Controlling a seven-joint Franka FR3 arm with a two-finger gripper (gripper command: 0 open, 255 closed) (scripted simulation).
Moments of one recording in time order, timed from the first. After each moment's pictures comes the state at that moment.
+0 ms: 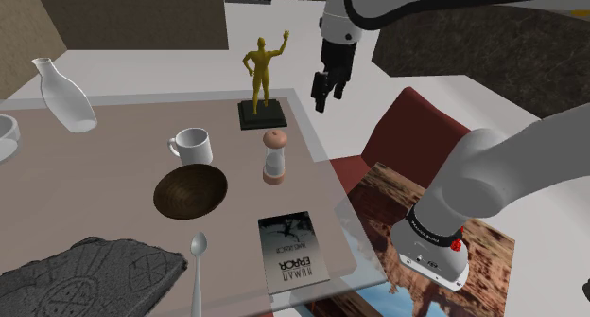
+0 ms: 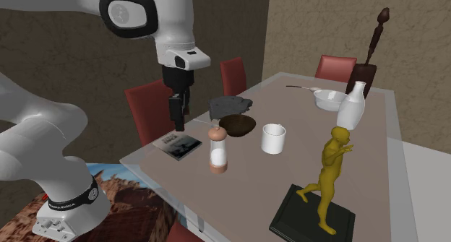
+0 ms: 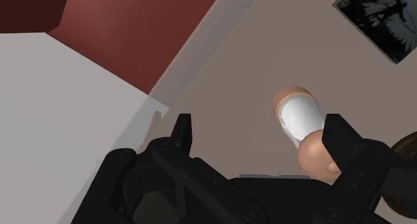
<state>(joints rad) 0.06 -0.59 0.09 -2.43 0.06 1.81 0.03</state>
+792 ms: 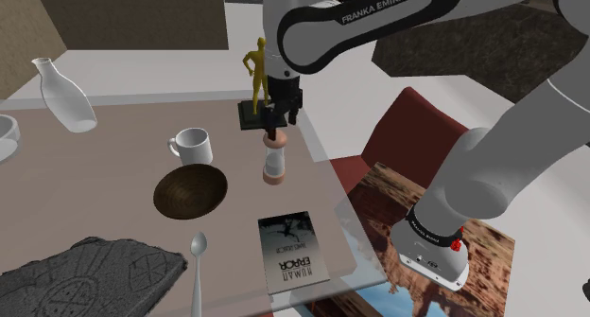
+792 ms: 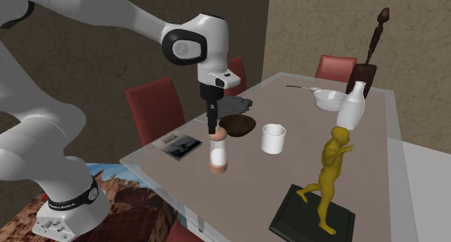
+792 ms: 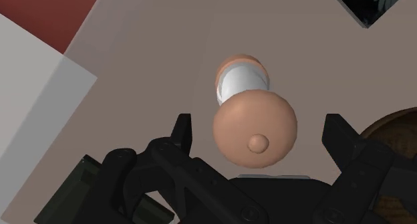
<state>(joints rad) 0.12 -0.24 0.23 -2.31 0.09 2.03 0.16</state>
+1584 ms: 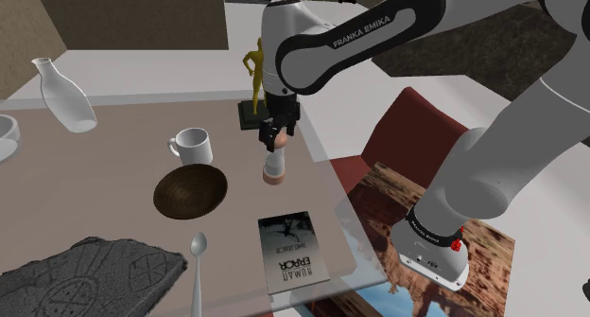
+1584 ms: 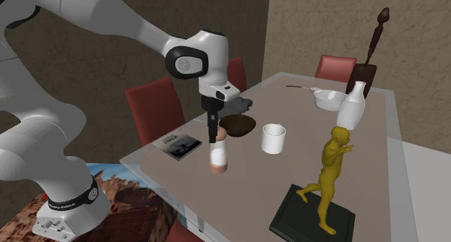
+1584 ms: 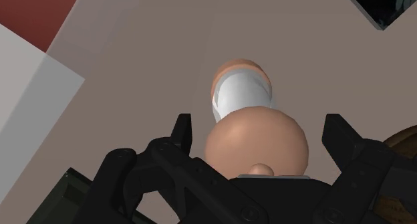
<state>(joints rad) 0.12 -0.19 0.24 -2.37 0.08 2.14 0.17</state>
